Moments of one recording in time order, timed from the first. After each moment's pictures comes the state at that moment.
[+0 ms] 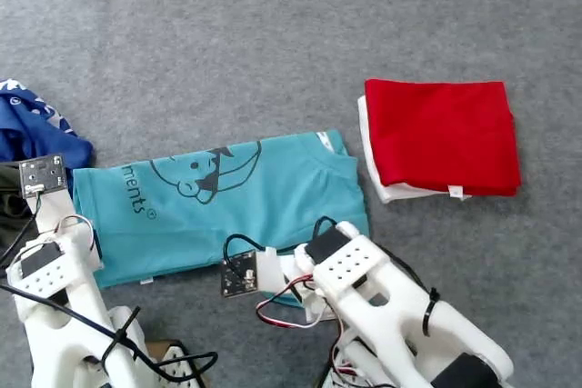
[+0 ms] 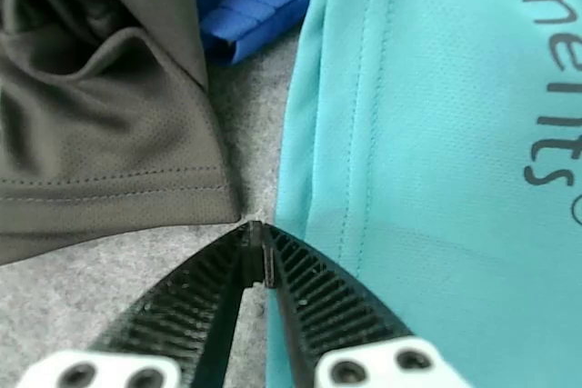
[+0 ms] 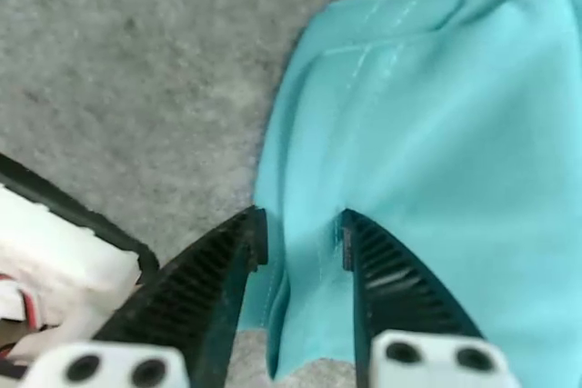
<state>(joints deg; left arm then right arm) -39.7 -47.6 77.8 40.4 -18.8 -37.1 -32.7 72.2 64.5 57.1</state>
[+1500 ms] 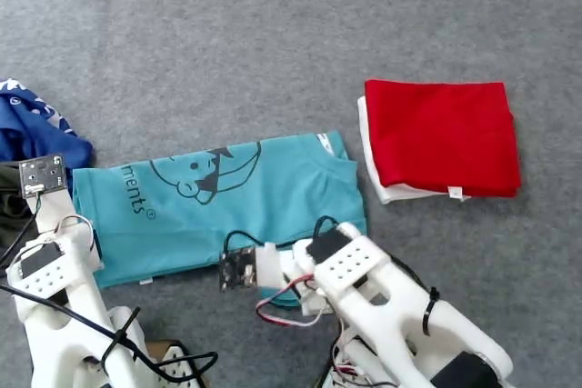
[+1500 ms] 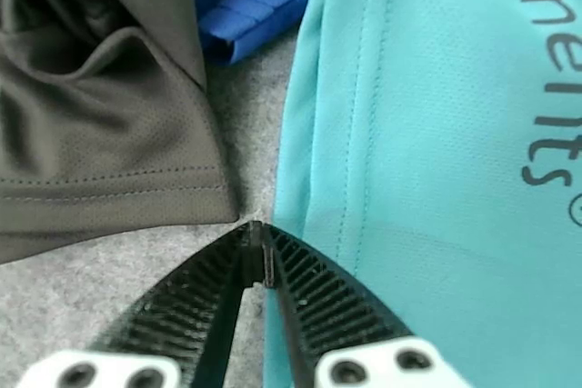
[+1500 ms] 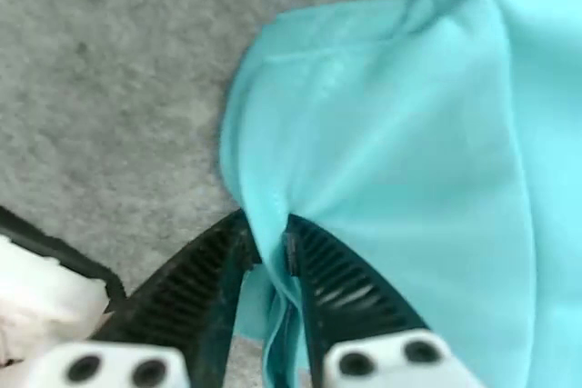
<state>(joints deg) -39.7 -47.6 77.8 40.4 -18.8 -35.7 -33.0 72.2 61.1 56.8</state>
